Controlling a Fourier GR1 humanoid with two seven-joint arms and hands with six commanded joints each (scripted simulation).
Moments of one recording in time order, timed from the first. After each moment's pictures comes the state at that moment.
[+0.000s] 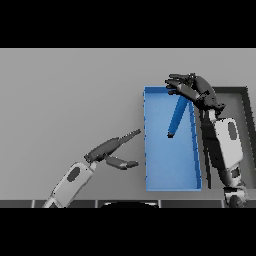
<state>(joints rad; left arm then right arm) -0.25 0.20 -0.54 -1.57 -0.04 -0.30 0.07 -0.65 -0.45 0.08 -1.41 -0.68 -0.01 0.61</state>
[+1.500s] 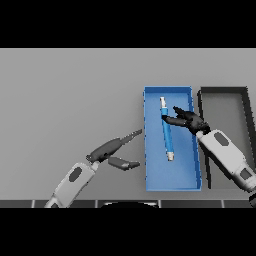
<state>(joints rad) -0.25 0.18 -0.54 -1.57 -0.02 -0.29 0.09 -0.65 -0.73 0.77 -1.22 -0.83 -0.10 0.57</state>
